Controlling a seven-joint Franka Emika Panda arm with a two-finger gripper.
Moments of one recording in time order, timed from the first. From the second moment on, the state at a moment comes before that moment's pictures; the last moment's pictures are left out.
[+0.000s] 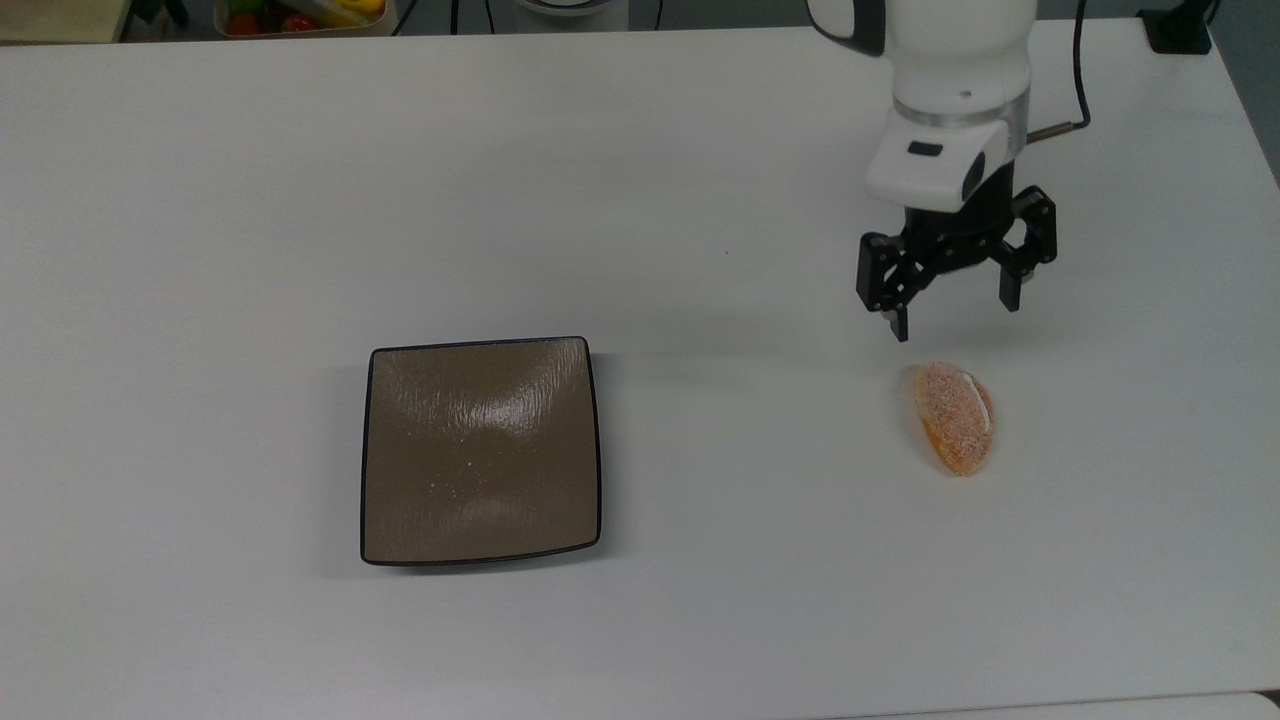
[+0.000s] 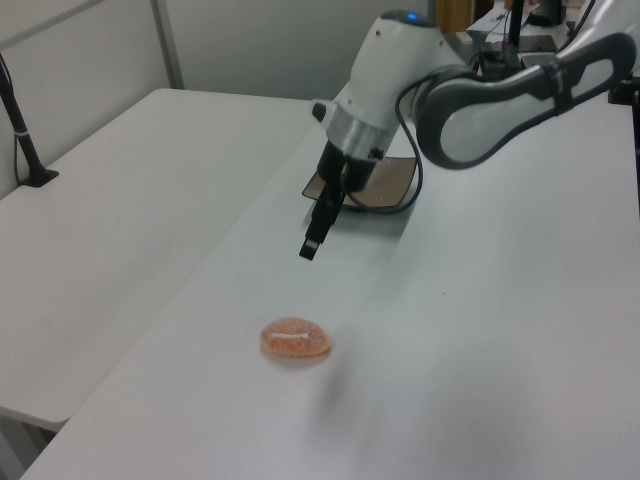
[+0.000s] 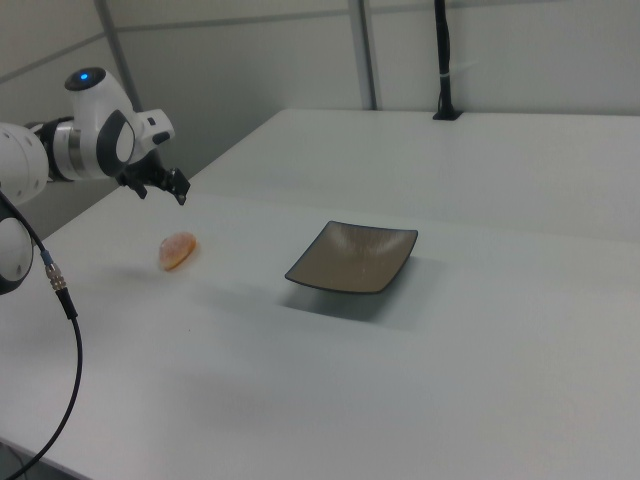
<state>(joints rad) 0.51 0.54 0.02 -1.39 0.03 2.38 0.22</state>
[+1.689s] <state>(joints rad) 0.58 0.83 0.02 -1.29 -0.11 2.58 0.30</state>
